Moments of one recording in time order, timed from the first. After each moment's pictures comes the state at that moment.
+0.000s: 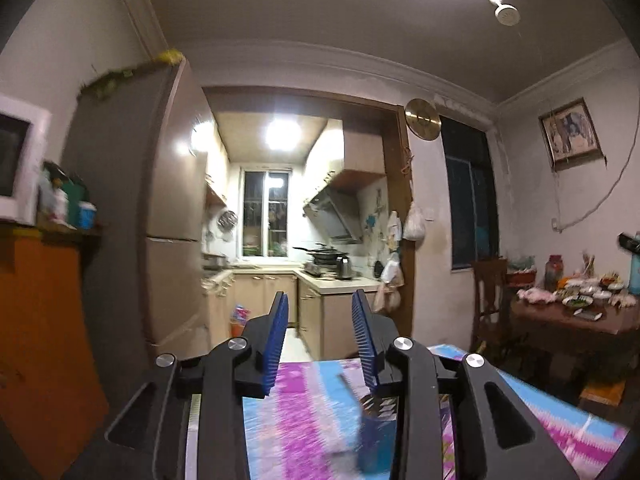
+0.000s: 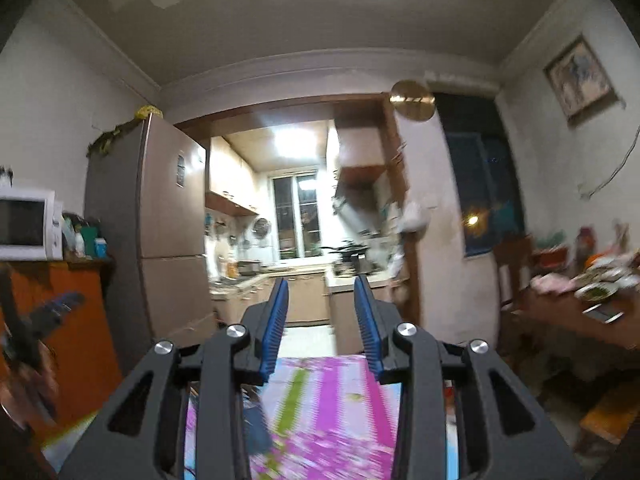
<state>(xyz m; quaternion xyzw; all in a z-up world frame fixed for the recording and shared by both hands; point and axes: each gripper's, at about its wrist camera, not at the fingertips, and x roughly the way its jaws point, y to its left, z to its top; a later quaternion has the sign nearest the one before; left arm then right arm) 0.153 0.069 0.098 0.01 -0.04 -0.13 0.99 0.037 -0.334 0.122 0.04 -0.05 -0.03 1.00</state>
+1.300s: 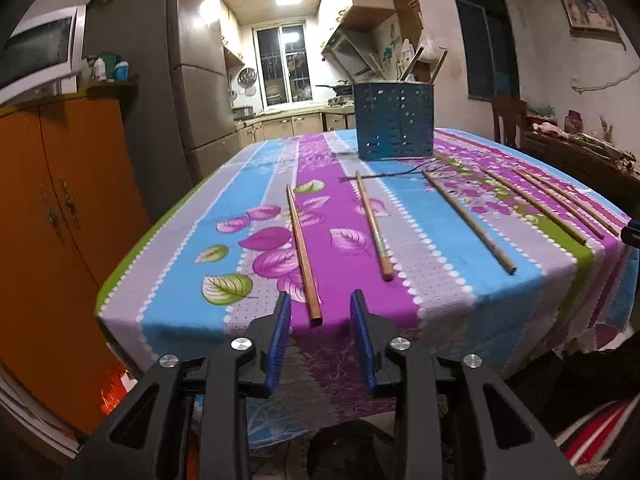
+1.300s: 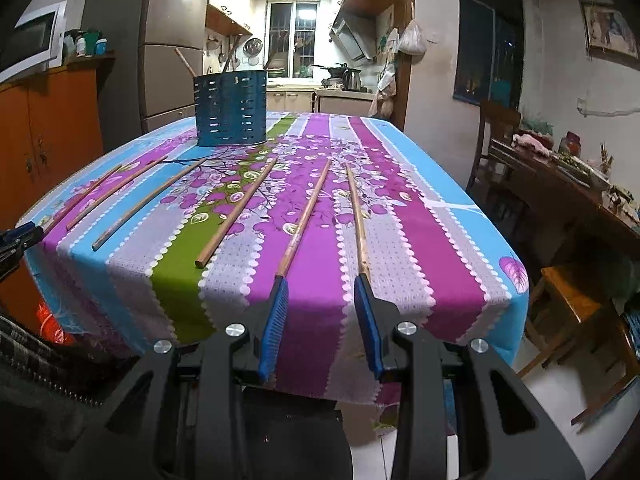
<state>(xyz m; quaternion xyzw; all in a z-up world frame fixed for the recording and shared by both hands) -0.006 0.072 -0.159 0.08 0.25 -0.06 0.96 -0.043 -0.264 -0.144 -0.02 0.27 -0.05 0.96</state>
